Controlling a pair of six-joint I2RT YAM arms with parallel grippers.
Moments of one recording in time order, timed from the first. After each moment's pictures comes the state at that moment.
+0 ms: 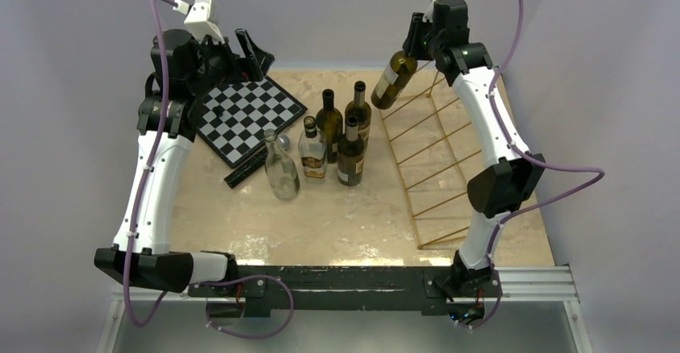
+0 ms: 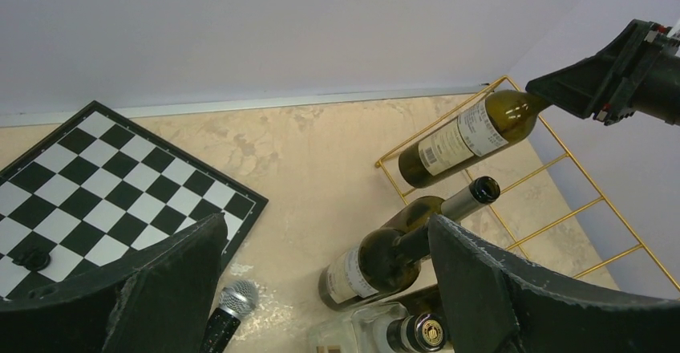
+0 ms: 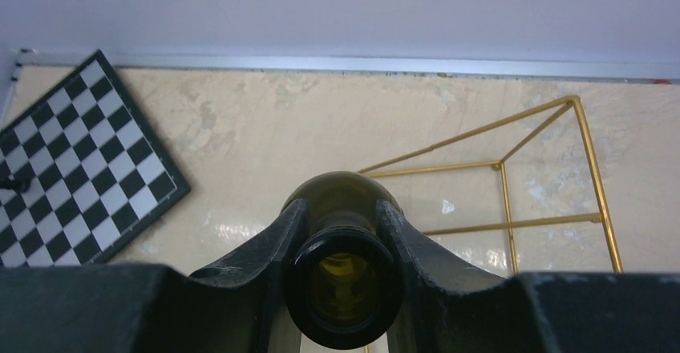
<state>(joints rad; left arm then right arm) -0.11 1.31 1.64 -0.50 0.28 -0.30 0.26 1.87 2.10 -0.66 0.07 0.21</state>
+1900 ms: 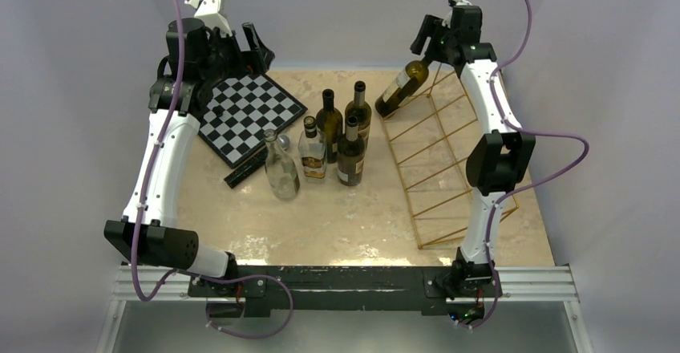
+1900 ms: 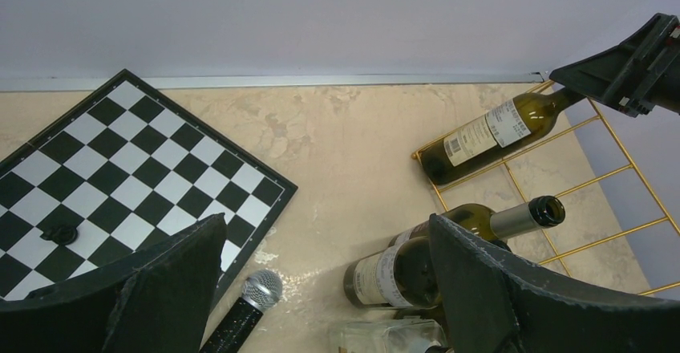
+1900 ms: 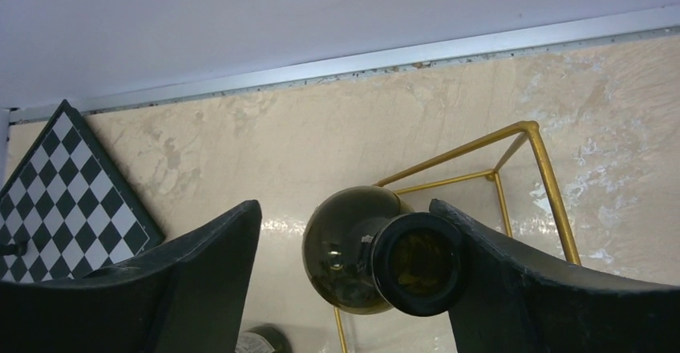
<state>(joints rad) -0.11 1.45 1.73 -0.57 0.20 -0.28 0.08 2.10 2.17 -0.56 -0.10 0.35</state>
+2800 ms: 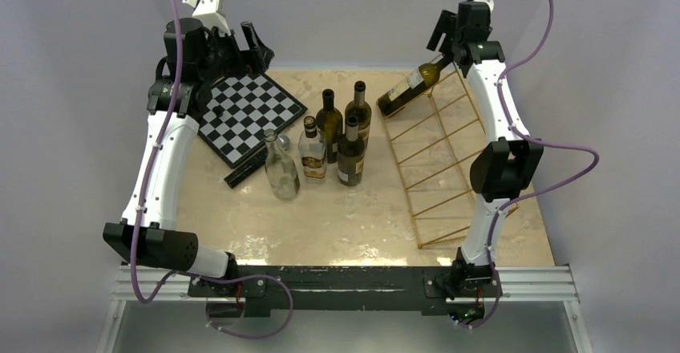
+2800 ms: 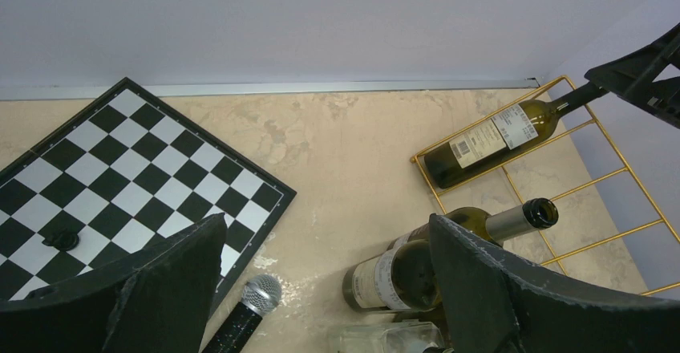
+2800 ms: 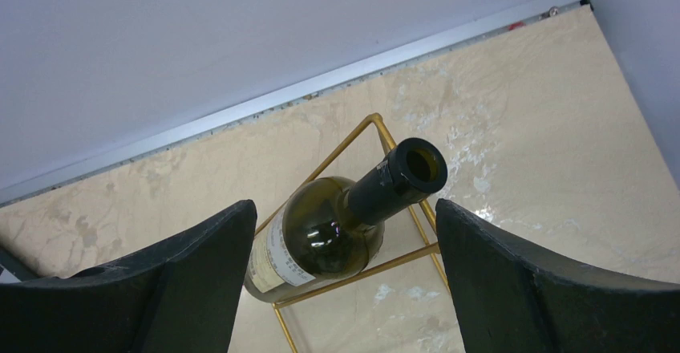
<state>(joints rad) -0.11 1.44 1.73 -0.56 0.21 -0.28 0.08 2.02 2.12 -0.61 0.23 0.36</state>
